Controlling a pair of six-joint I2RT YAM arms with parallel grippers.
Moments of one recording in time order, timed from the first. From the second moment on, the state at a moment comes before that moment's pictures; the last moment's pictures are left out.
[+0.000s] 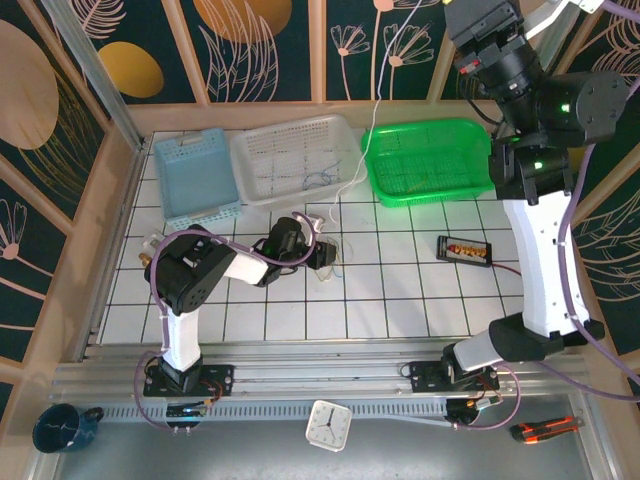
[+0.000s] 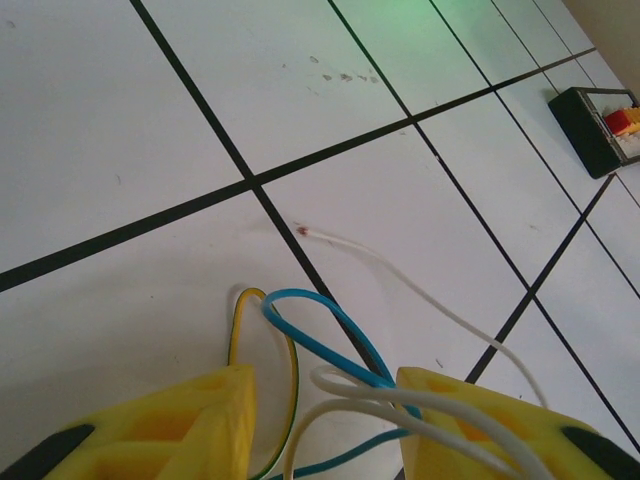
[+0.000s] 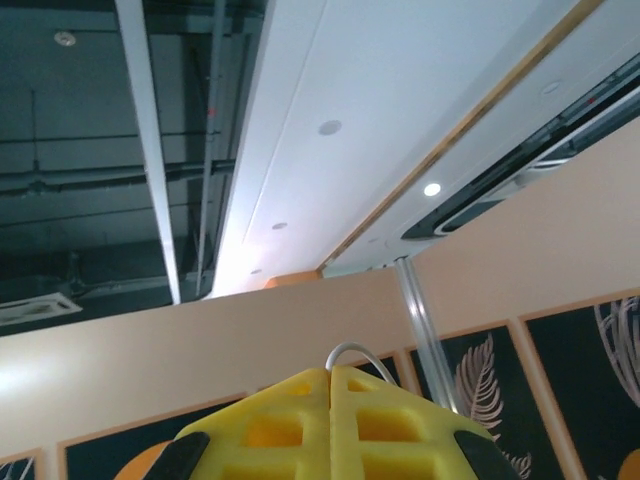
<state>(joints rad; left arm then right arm) -0.67 1.95 0.79 0.61 0.34 -0.45 0.31 1.47 2.14 0.22 -0.53 0.85</state>
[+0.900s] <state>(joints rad) -0.67 1.85 0.78 0.57 0.37 -0.50 -0.06 1.37 1.77 0.53 -0.62 1.20</state>
